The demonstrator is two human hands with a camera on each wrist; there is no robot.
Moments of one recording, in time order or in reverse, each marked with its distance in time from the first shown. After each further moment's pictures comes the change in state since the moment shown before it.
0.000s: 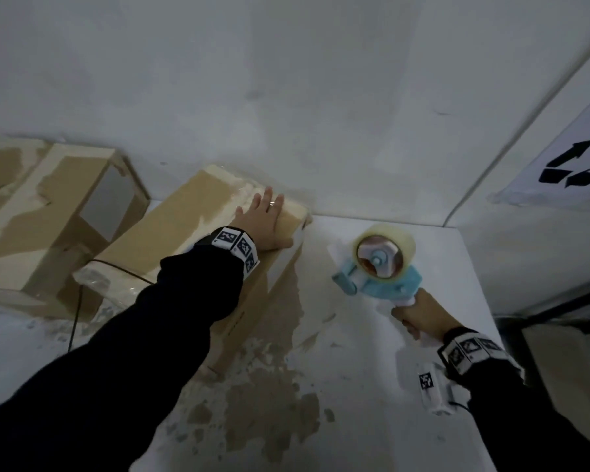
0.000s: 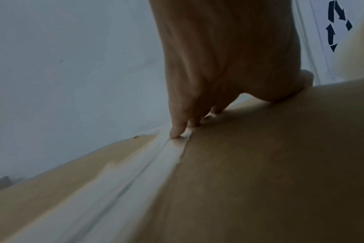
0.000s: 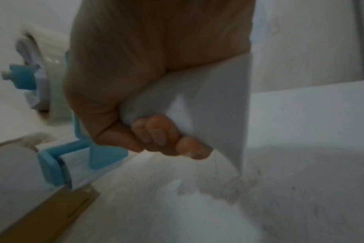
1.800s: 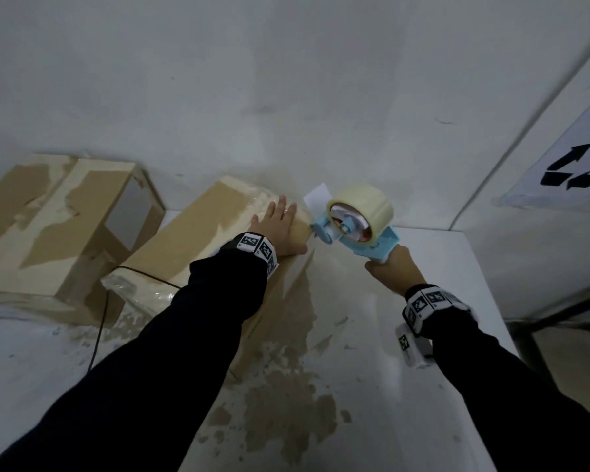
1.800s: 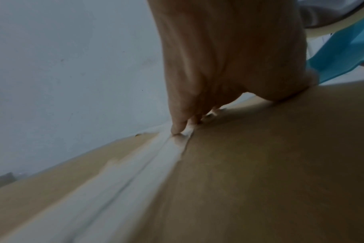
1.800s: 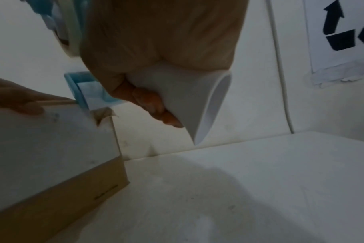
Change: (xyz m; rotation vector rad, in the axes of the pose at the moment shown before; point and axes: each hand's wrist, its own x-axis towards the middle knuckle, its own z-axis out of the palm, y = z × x) left_hand -0.006 0.005 0.000 0.005 0.036 -0.006; right_hand 0.018 -0.094 0.018 -0.147 0.332 -0.359
